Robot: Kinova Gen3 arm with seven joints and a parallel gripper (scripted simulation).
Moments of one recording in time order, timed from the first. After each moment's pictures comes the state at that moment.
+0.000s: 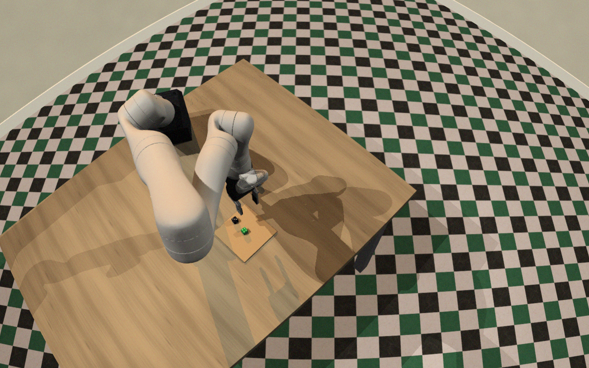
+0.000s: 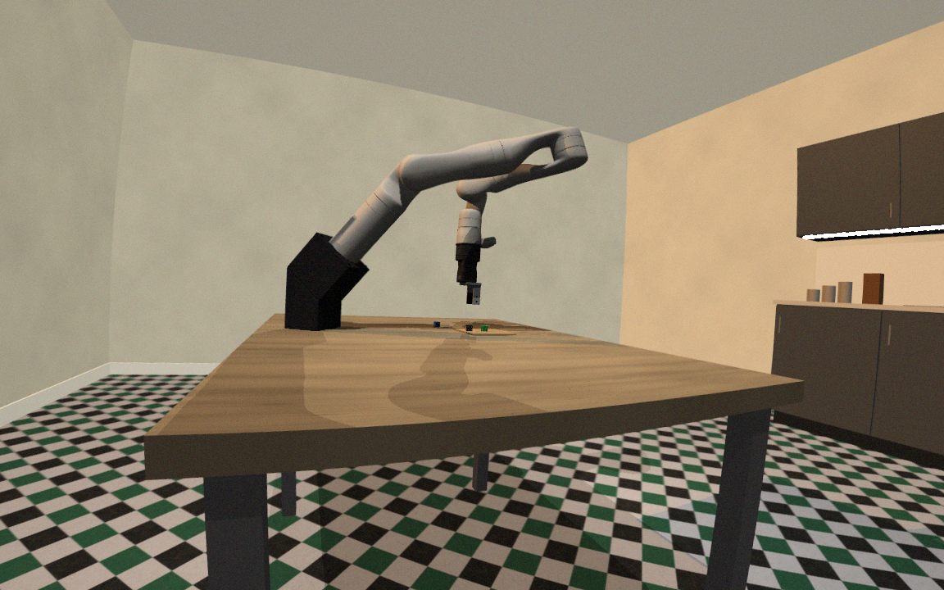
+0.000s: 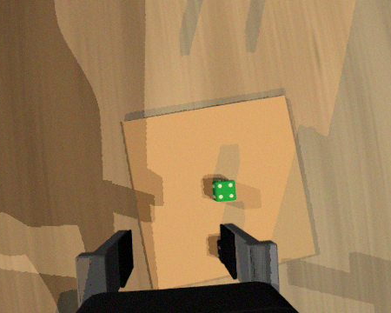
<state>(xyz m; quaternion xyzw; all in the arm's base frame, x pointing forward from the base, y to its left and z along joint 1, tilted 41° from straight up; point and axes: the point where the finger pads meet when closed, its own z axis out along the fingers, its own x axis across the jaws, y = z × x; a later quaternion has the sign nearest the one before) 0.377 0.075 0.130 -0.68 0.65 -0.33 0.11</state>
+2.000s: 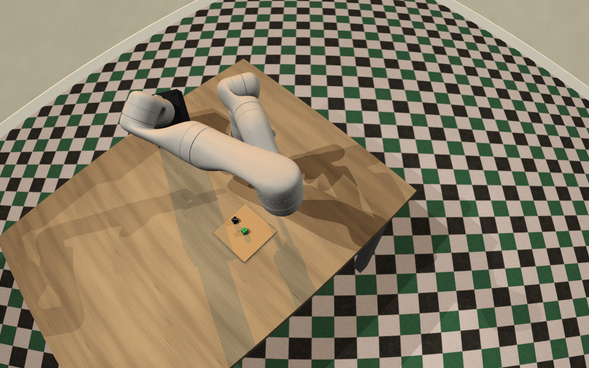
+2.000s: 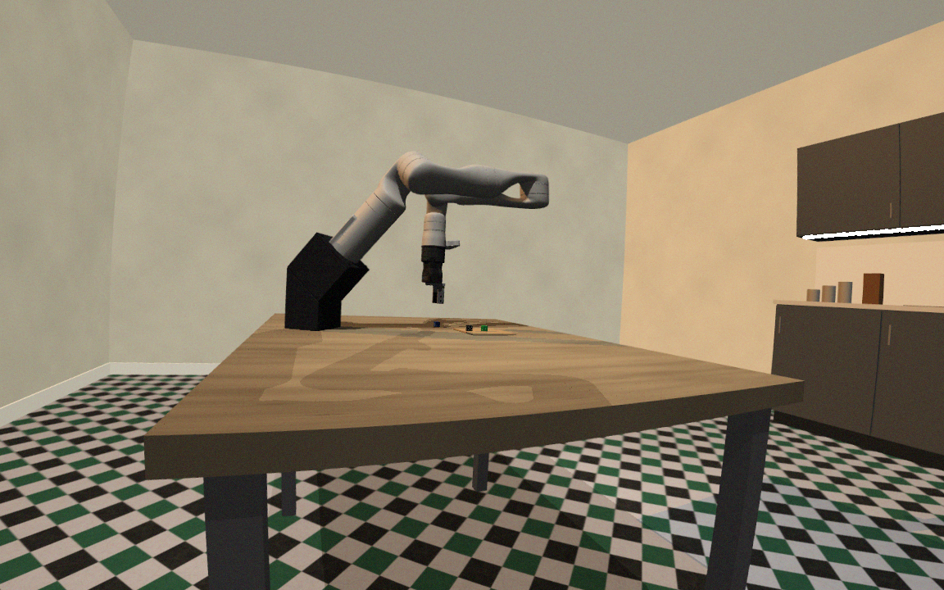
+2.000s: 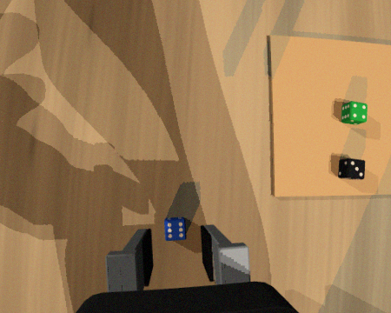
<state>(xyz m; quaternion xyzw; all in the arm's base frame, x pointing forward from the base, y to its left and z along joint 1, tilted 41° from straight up) 0.316 0.153 0.046 -0.74 0.58 -0.34 0.09</state>
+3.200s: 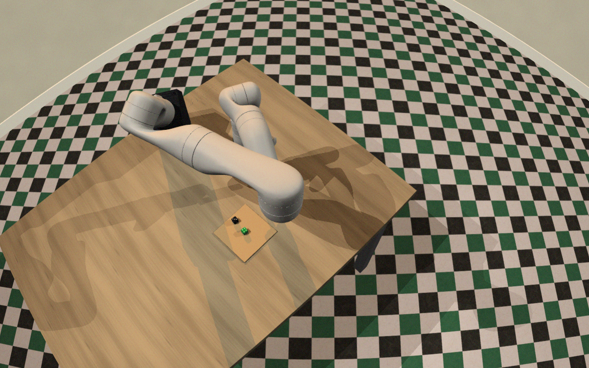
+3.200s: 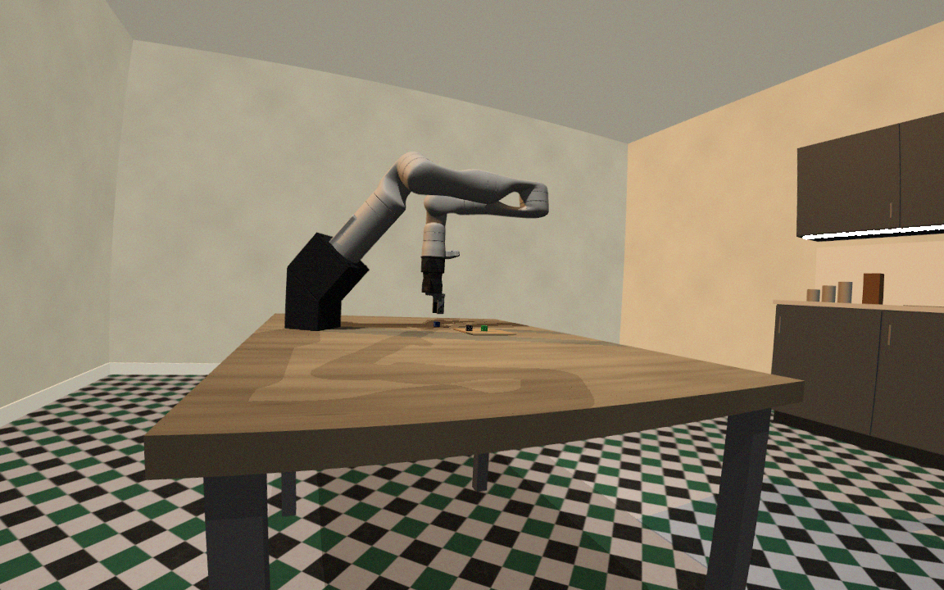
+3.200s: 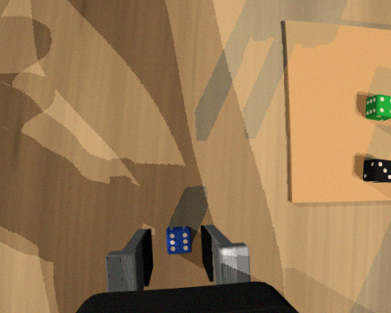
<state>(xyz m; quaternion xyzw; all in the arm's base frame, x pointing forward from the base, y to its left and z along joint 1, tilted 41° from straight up) 0.338 0.147 0.023 -0.74 0.58 -0.34 0.09</state>
